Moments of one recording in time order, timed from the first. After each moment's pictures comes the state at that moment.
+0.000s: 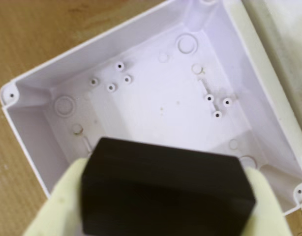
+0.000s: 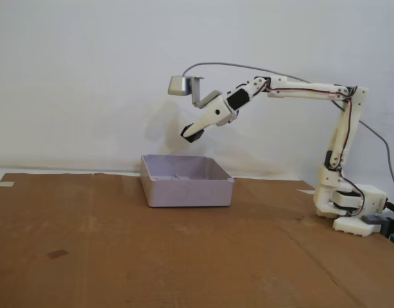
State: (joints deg) arm 24.3 92.3 95.6 36.1 10.9
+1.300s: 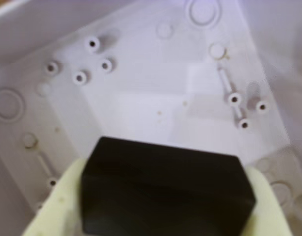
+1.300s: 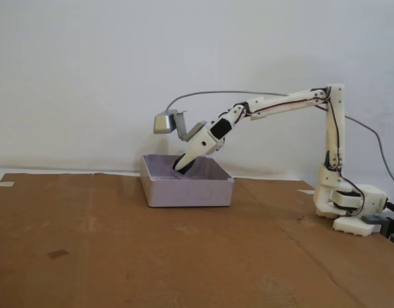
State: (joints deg) arm 25.0 74.5 95.6 26.9 8.3
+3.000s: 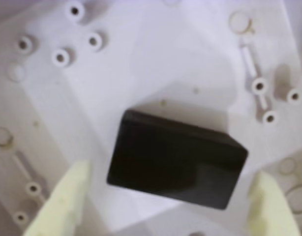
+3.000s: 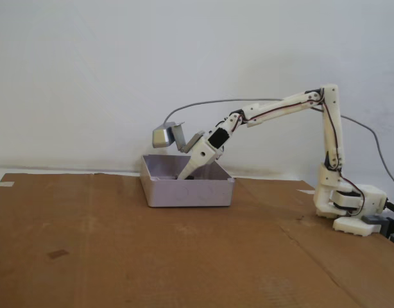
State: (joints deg) arm 25.0 70.2 95.6 26.9 8.3
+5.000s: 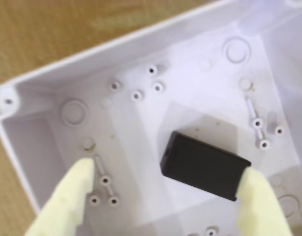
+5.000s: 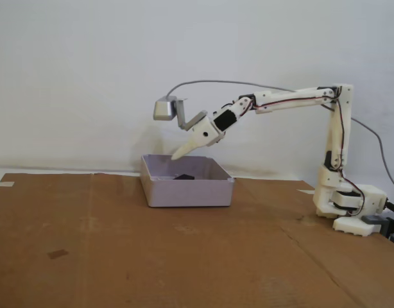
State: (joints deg) arm 19.7 81.2 95.6 26.9 8.3
